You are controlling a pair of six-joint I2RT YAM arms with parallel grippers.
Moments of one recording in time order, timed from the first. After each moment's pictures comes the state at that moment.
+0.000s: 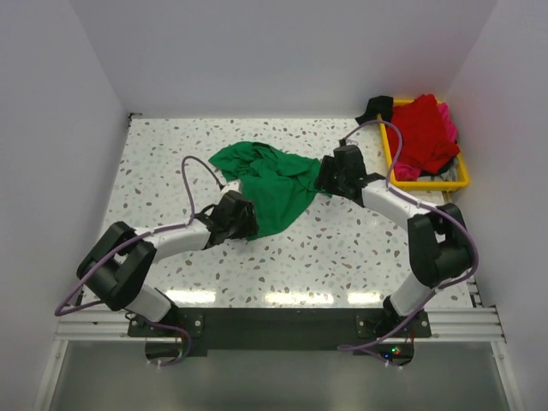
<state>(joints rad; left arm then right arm) -0.63 1.49 0.69 -0.05 -0.15 -0.71 0.37 1.65 1.05 -0.15 0.09 0.58</state>
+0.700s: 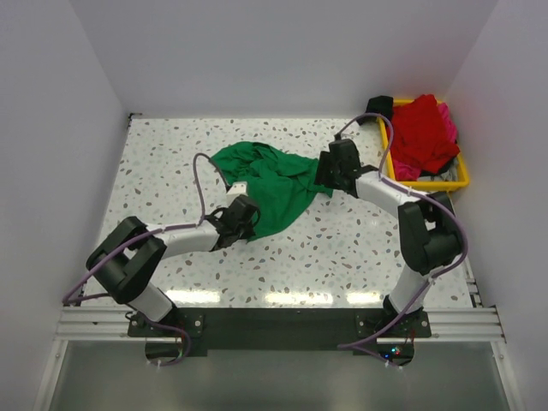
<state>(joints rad) -0.72 1.58 0.71 -0.04 -0.35 -0.69 0.37 1.76 1.15 -0.18 0.15 0.49</state>
